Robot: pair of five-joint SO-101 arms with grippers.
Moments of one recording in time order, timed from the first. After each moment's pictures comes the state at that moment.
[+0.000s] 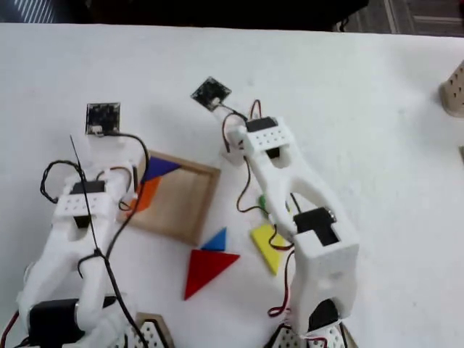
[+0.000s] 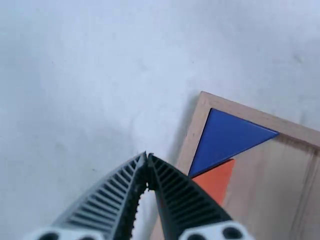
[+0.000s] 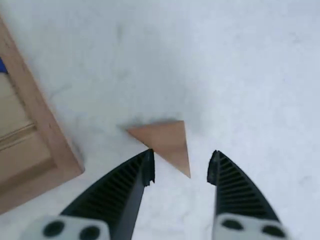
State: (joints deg) left arm -10.9 -19.8 56.7 29.1 2.8; right arm -21.9 24.9 1.1 46.1 33.5
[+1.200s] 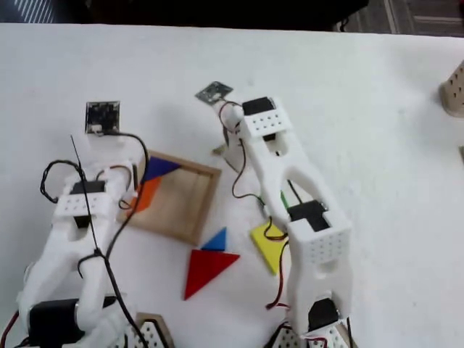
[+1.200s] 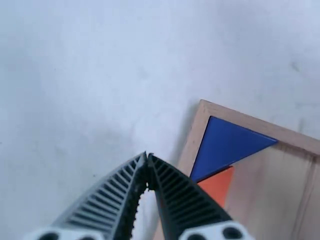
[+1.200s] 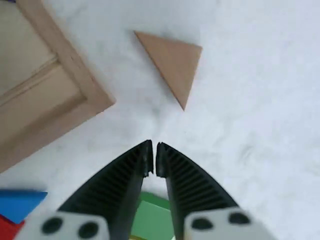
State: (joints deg) left arm -10.9 -19.8 56.7 27.6 2.8; right arm -22.1 30.1 -15.6 76.1 26.4
